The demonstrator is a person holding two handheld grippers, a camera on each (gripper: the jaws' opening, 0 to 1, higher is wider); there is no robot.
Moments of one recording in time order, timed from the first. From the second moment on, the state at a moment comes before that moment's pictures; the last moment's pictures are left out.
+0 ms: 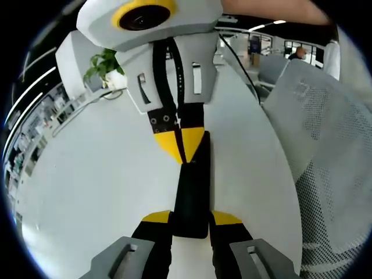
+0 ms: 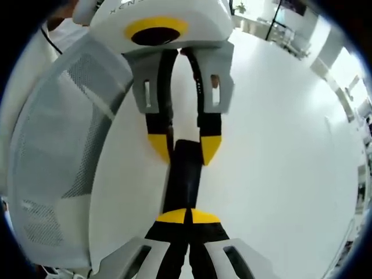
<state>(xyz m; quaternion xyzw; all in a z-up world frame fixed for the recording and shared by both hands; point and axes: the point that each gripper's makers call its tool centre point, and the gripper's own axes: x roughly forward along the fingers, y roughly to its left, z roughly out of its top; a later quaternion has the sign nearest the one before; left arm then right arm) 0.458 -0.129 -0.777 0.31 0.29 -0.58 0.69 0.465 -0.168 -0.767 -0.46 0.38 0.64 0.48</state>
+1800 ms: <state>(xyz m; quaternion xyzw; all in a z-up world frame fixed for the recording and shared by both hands) 0.458 -0.130 -0.776 0.31 0.29 -0.58 0.69 0.467 -0.169 -0.775 -0.48 0.39 0.63 0.47</state>
